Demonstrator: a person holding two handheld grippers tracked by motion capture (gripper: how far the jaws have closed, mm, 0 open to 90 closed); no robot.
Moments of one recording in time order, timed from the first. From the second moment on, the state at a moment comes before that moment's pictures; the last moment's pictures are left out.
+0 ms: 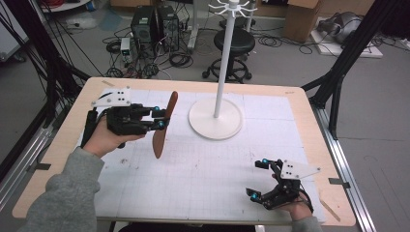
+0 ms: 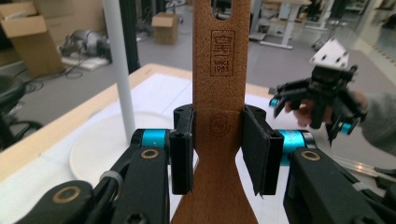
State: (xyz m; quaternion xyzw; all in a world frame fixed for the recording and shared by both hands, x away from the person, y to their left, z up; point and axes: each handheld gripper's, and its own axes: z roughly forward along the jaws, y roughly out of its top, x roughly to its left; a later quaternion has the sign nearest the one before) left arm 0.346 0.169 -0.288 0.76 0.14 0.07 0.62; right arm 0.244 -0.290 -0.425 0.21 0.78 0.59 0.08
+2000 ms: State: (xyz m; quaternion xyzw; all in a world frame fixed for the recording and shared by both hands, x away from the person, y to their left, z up) left arm 0.446 0.089 -0.143 0.77 0.18 0.13 0.60; right arm 0.232 -0.306 -0.425 0.23 0.77 0.58 0.09
